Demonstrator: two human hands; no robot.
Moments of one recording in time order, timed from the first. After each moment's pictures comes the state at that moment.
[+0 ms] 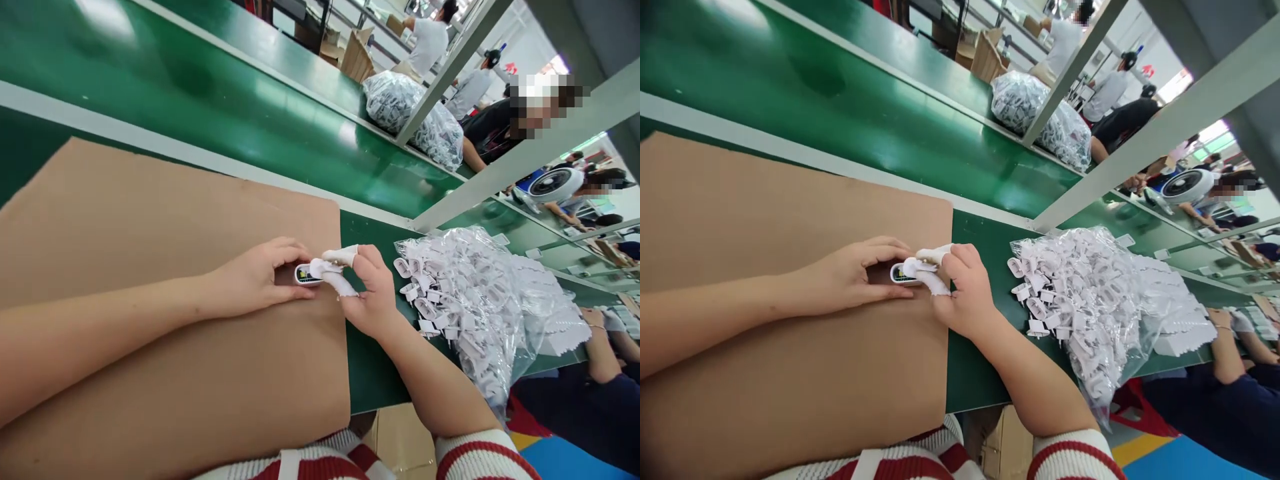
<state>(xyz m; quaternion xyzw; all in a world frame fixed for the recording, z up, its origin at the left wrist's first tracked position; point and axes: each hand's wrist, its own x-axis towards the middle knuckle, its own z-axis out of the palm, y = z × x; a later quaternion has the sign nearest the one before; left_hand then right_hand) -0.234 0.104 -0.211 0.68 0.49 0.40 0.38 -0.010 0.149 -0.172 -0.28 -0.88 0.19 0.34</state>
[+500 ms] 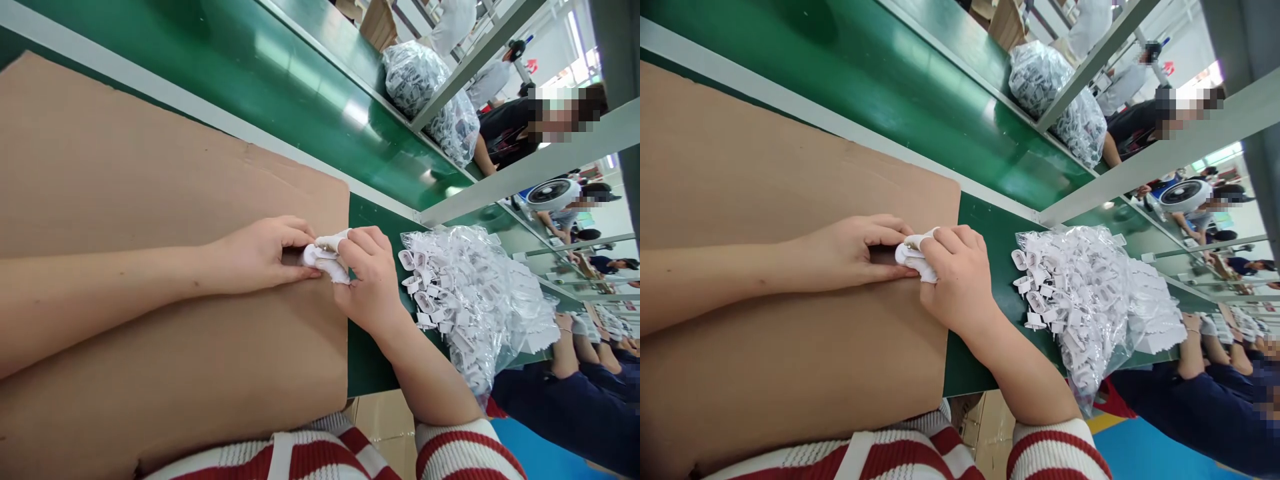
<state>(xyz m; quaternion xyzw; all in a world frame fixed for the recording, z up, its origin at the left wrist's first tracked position) -0.234 0.107 -0.212 0.66 0.50 0.38 0.40 -0.028 0.144 -0.159 -0.26 -0.94 0.06 0.23</state>
